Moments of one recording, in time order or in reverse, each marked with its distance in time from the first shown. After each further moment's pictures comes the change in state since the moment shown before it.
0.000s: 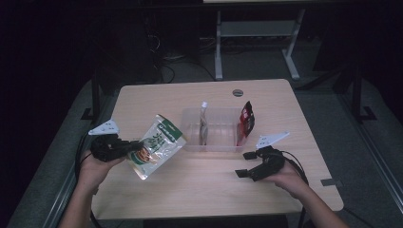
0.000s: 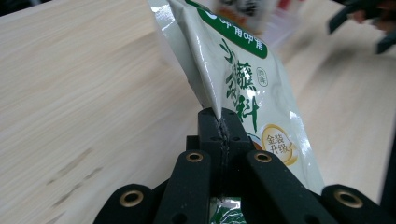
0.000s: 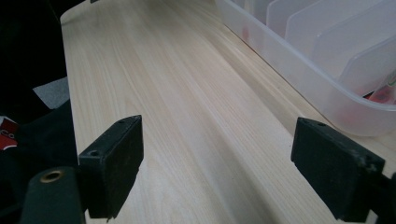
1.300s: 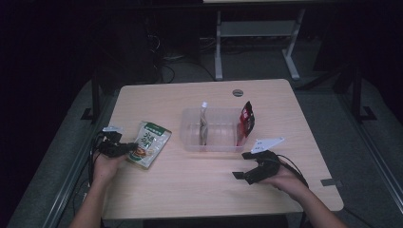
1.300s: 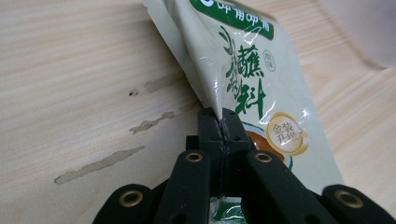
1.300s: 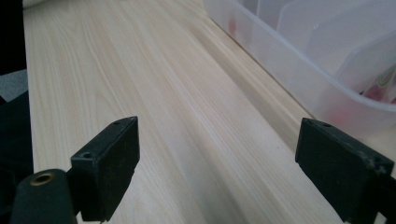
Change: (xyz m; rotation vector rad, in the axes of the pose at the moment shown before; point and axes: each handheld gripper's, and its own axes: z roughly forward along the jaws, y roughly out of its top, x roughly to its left) left arm 0.075 -0.059 0.055 0.111 0.238 -0.307; right arm 0.004 -0.008 0.016 0.001 -0.095 -0.053
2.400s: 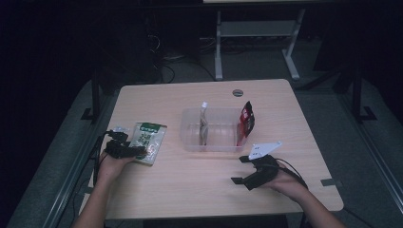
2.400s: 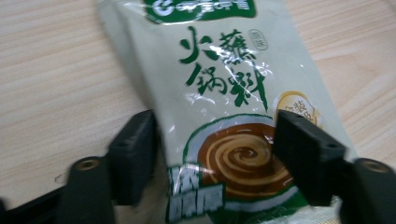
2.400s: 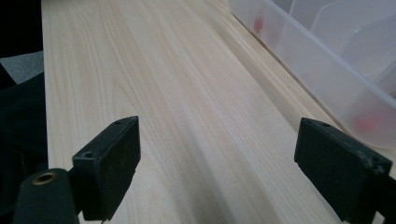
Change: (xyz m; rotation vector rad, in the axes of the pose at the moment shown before) left arm -0.007 -0.001 0.019 0.066 0.129 0.011; right arm 0.012 -0.003 0.002 0.004 0.025 -0.082
